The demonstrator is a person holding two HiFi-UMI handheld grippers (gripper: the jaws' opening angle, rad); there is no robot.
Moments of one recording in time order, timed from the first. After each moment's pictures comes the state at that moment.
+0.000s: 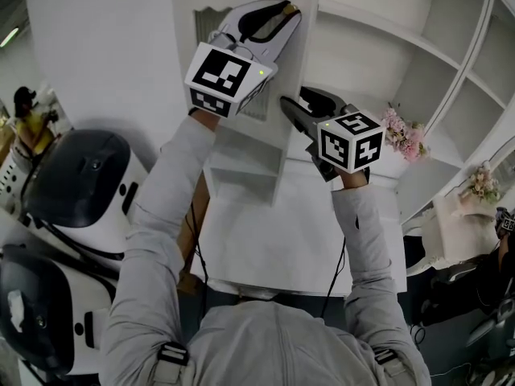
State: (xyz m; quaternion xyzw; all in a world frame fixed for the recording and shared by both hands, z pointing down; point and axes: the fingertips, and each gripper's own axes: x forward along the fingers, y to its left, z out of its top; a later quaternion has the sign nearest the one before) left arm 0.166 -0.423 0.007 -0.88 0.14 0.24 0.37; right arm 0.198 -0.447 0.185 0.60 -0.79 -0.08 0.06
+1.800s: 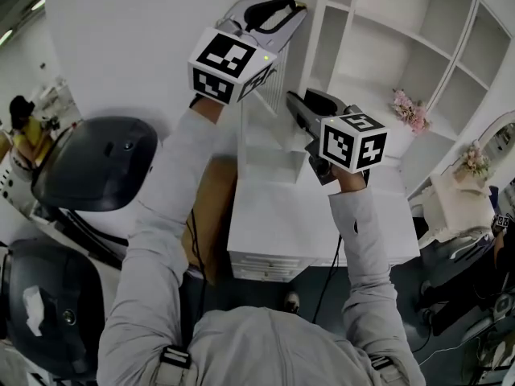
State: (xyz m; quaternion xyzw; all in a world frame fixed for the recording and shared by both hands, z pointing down) left arm -0.019 -0.384 0.009 -0.90 0.09 0.23 0.36; right arm 0.004 -0.397 0.186 0.64 -0.76 -0.06 0.02
